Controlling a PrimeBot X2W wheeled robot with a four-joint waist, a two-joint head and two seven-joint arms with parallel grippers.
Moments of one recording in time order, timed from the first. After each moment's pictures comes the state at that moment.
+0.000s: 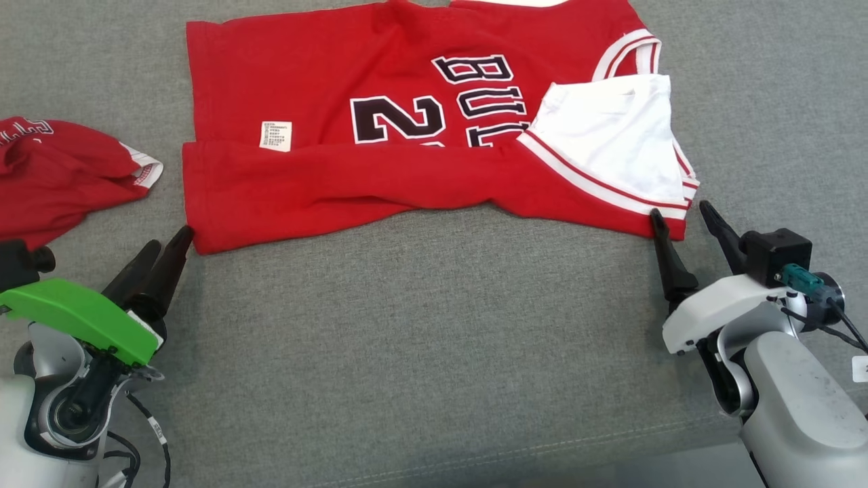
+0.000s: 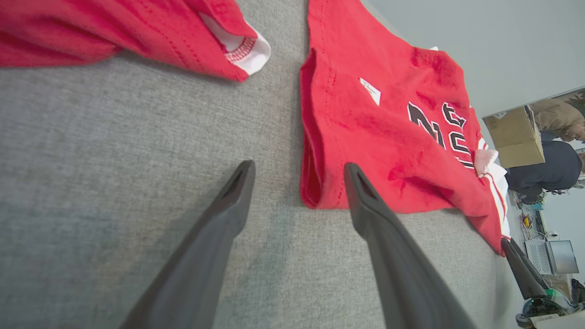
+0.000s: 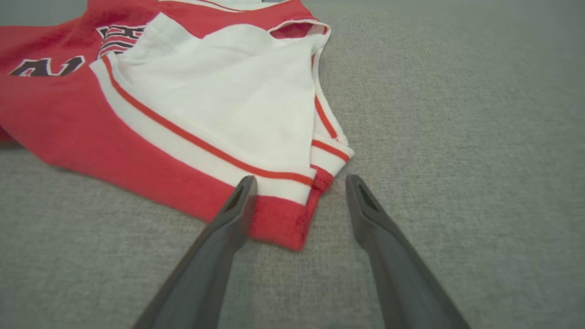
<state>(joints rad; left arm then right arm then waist) -0.26 0.35 -0.16 0.15 -1.13 -0.05 0.27 -0.29 -0.22 0.29 0.41 0.30 -0.02 -0.22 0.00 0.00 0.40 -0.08</state>
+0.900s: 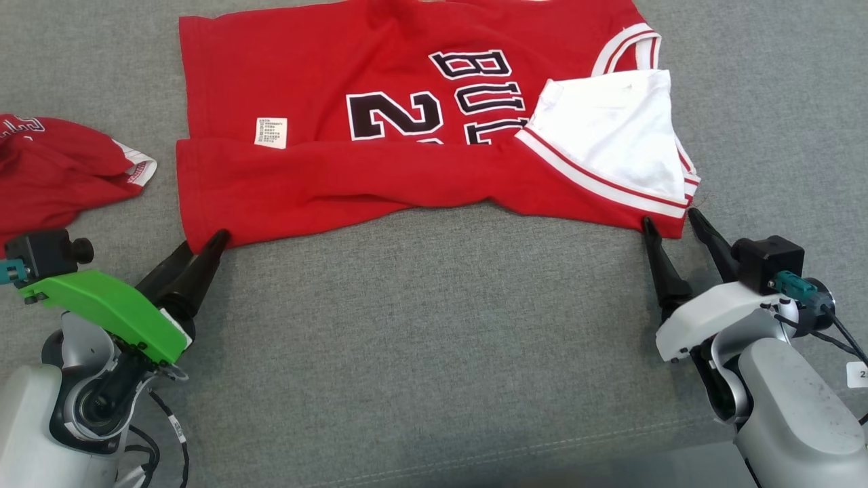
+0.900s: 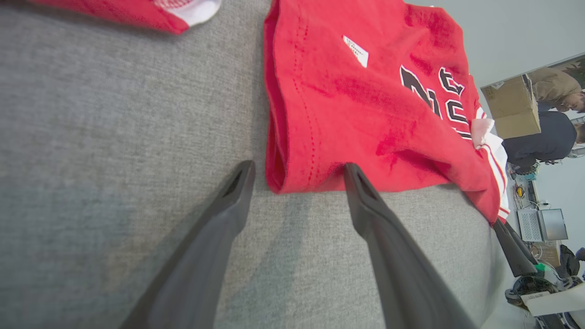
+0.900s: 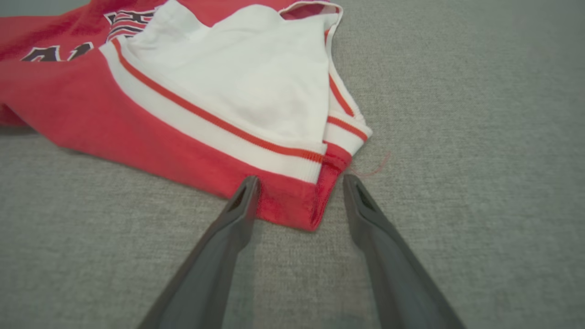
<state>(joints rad) -0.28 0.35 -0.23 0.13 -1.13 -0.03 0.32 -0.26 -0.22 0.30 0.38 0.32 -0.01 -0.22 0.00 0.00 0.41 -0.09</state>
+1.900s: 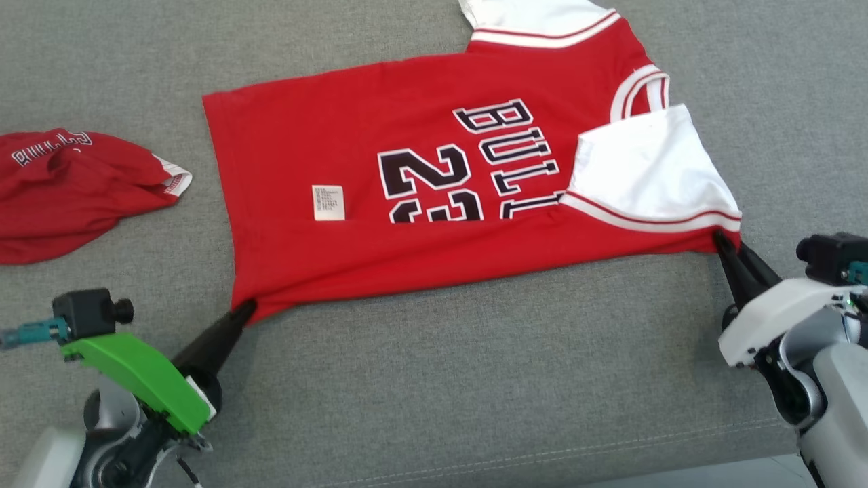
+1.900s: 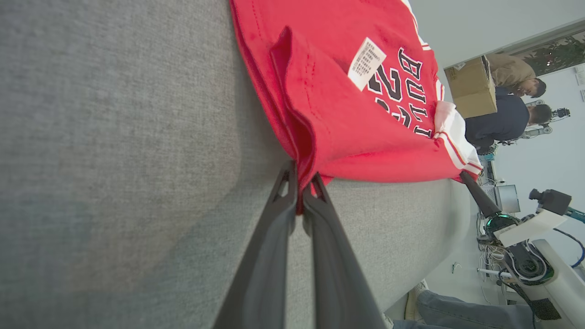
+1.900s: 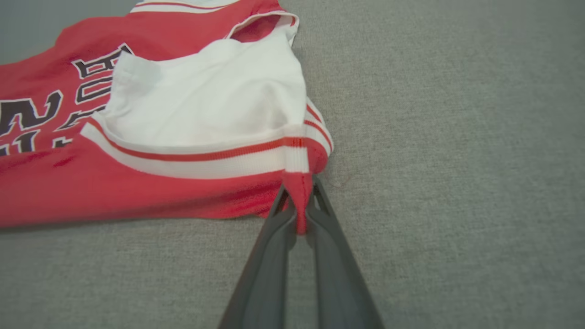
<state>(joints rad) -0.14 0.35 -0.25 0.04 -1.20 -0.09 0.36 -0.23 -0.32 0.22 0.38 0.48 0.08 -0.06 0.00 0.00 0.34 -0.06</state>
